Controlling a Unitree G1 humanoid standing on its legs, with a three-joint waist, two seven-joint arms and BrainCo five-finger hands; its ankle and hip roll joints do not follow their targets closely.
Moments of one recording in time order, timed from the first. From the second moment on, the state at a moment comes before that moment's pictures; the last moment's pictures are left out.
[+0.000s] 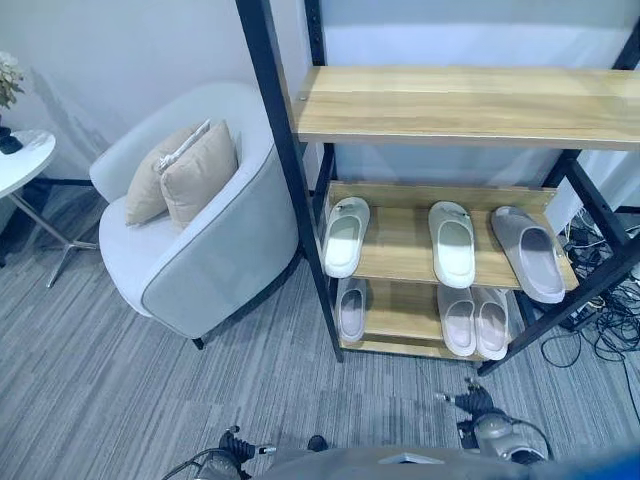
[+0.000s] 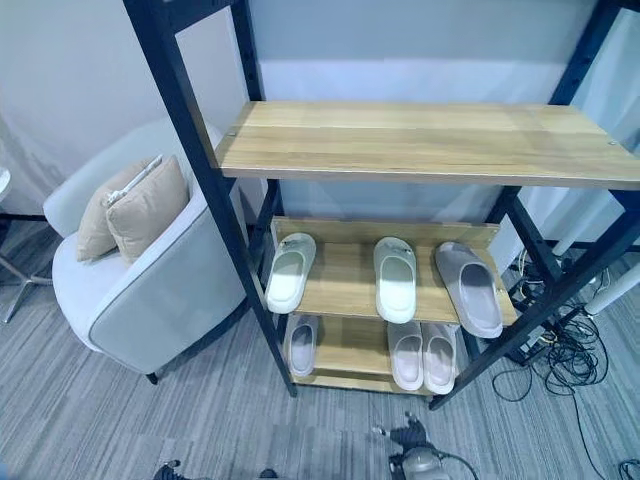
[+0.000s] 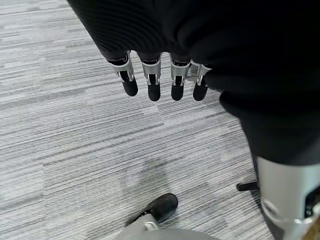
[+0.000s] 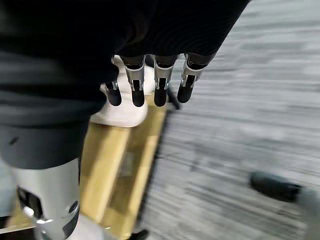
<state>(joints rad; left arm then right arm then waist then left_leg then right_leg) -0.02 0.21 -0.28 1.35 0.11 -0.05 0.24 -0.09 -0.18 0.22 1.15 0.06 -0.05 -0.25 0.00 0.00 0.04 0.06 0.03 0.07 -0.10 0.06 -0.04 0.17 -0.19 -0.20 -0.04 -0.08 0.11</state>
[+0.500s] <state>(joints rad) -0.02 0.24 -0.32 1.22 0.21 -0.09 0.19 0.19 -0.54 0.36 0.37 -0.03 -0.14 -0.04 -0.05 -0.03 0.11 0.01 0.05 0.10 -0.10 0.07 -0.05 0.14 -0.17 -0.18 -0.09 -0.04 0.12</state>
